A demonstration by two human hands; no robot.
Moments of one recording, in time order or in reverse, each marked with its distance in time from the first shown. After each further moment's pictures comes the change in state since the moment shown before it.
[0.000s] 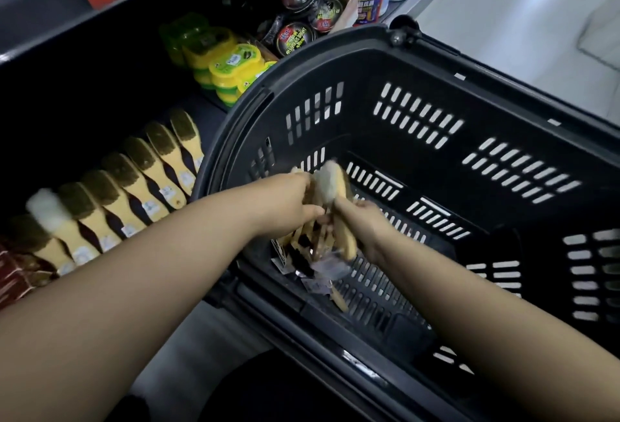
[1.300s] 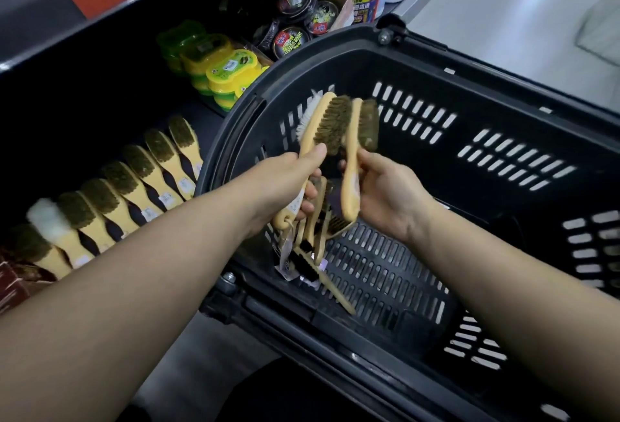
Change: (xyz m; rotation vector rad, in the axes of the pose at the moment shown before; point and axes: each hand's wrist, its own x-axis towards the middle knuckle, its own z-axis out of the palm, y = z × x) left_hand 0.001 0.008 -0.006 -1.020 0.070 -0.117; right_hand -0.031 -0.060 -0.008 0.488 -0.254 -0.106
